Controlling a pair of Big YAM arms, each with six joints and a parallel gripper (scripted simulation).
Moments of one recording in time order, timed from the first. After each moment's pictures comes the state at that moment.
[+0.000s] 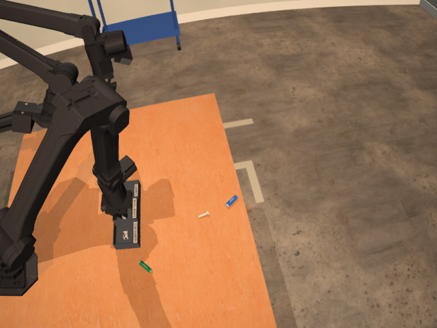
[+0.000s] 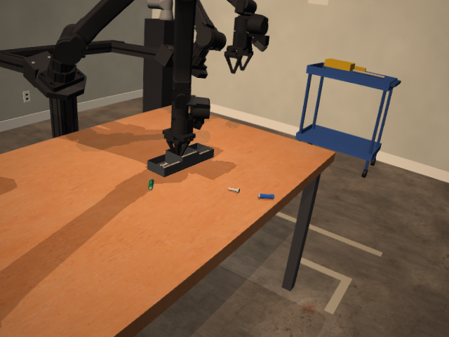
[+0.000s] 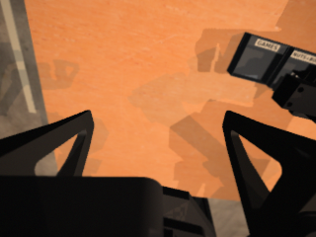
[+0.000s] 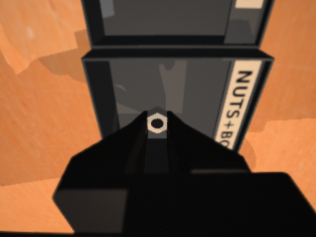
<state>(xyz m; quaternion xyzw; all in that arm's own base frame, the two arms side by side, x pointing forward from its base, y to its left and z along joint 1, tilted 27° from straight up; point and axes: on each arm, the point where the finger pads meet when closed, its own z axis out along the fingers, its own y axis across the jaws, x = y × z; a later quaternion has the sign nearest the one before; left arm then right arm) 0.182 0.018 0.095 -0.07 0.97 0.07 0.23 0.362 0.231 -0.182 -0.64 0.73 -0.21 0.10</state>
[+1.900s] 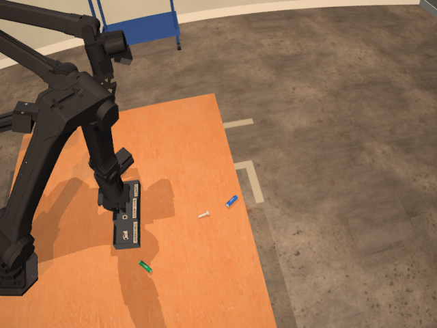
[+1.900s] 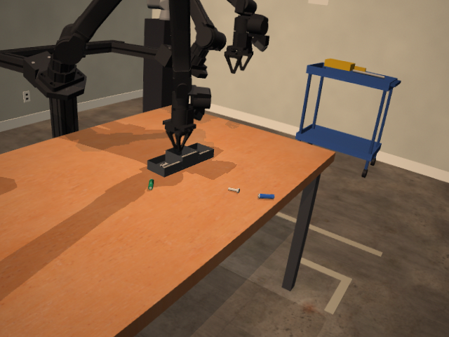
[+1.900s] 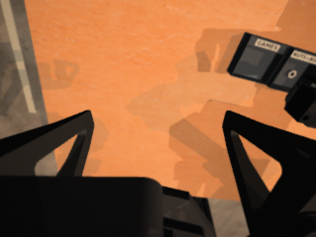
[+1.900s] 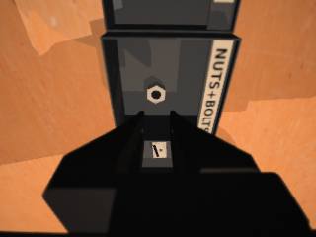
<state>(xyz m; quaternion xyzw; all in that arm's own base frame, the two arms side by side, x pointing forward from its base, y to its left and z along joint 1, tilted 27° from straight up) 0.182 0.018 0.095 -0.07 0.97 0.07 0.23 0.349 0.235 -0.151 -0.65 0.72 -0.21 0.10</state>
